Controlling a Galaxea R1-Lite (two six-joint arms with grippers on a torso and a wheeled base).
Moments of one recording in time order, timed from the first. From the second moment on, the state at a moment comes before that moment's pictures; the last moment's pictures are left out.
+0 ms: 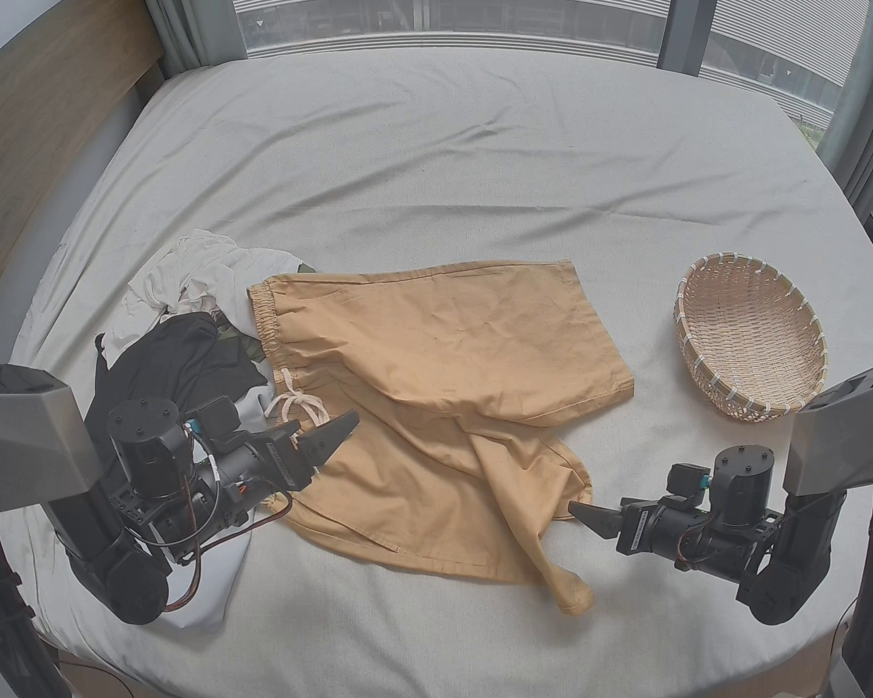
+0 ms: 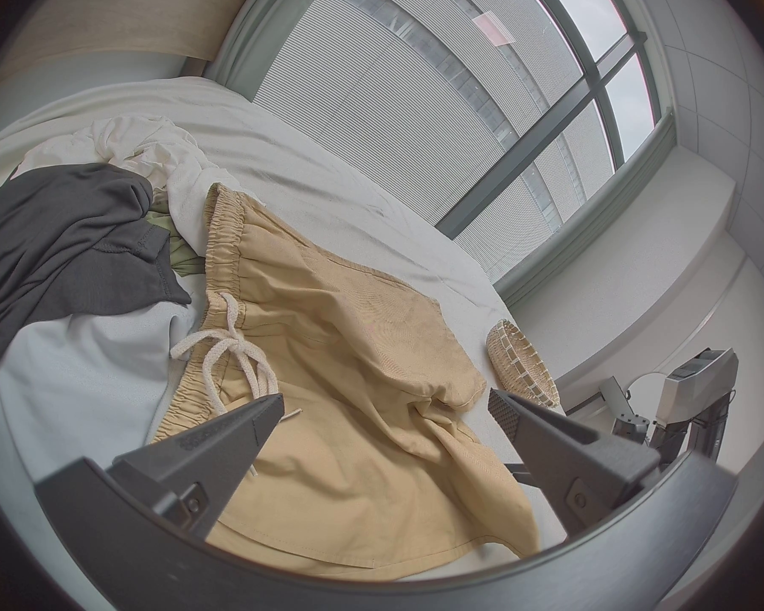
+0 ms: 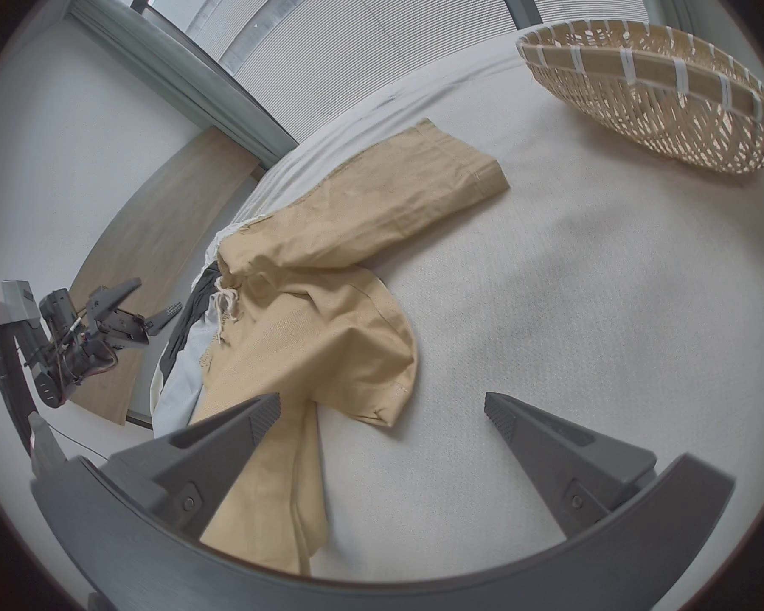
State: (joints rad) left arm -0.37 2.05 -0.36 -1.55 -0.20 -0.49; right arm 0.40 2.23 -0.26 -1.54 0.17 0.43
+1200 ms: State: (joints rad) left arm -0.36 2.04 -0.36 -1.55 -0.20 -0.50; right arm 0.24 2.16 -0.29 -1.54 0.15 0.42
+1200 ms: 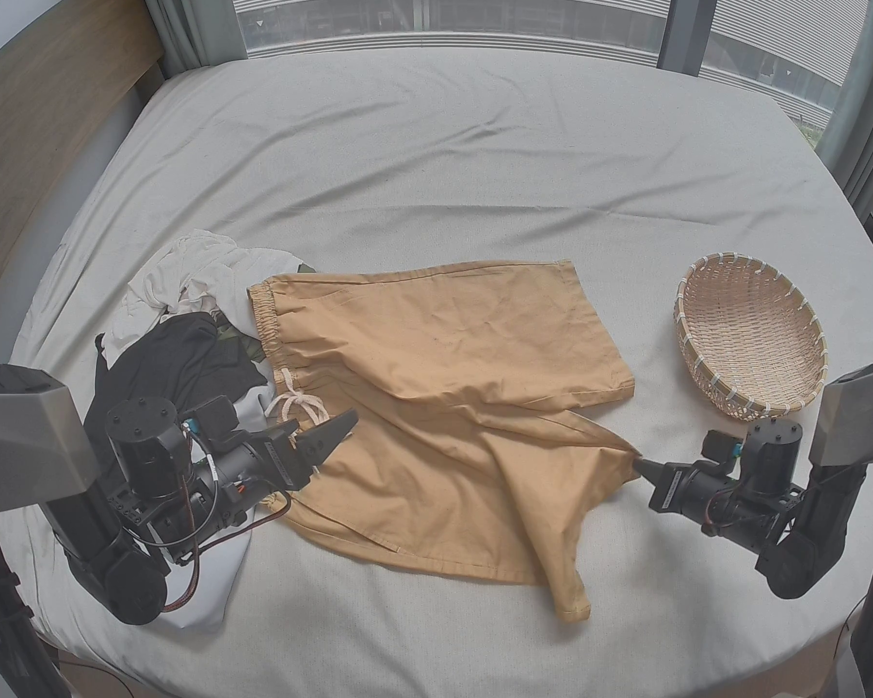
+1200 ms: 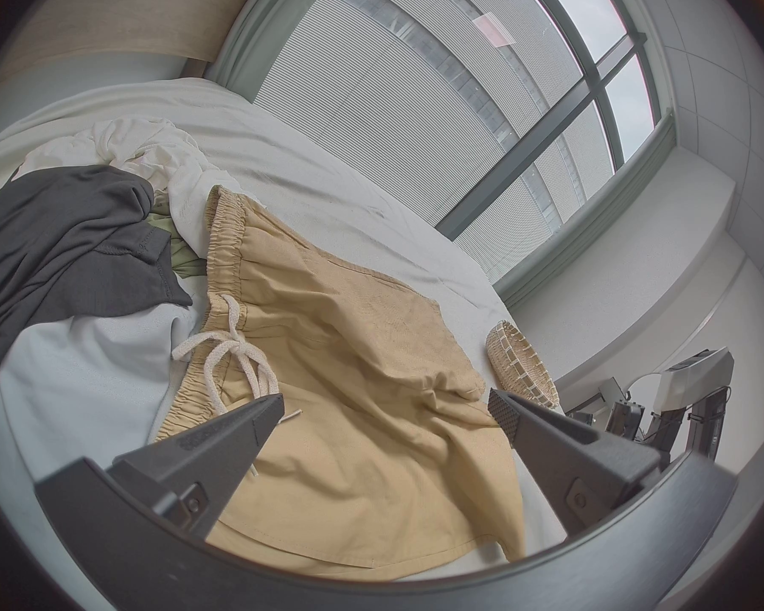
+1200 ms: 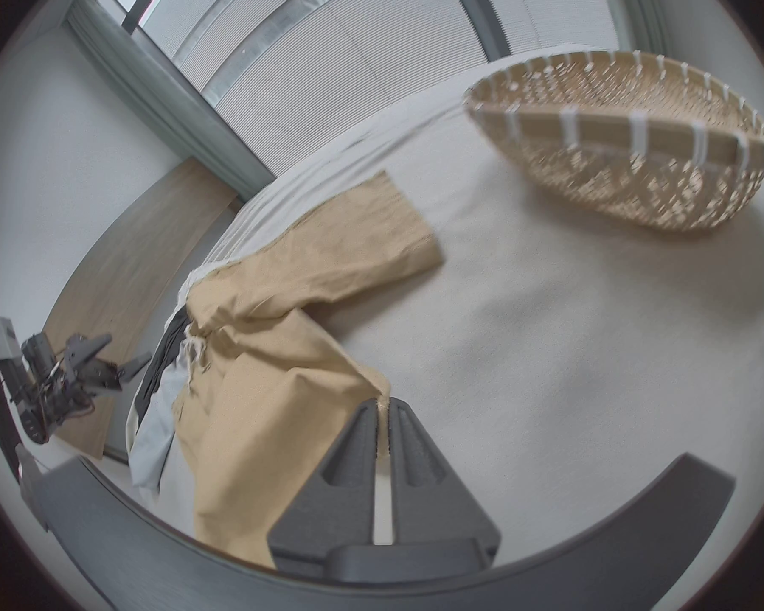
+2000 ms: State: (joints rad) left arm -0.37 2.05 -0.34 -1.55 -0.20 -0.50; right arm 0.18 2.23 -0.53 -1.54 0.17 0.41
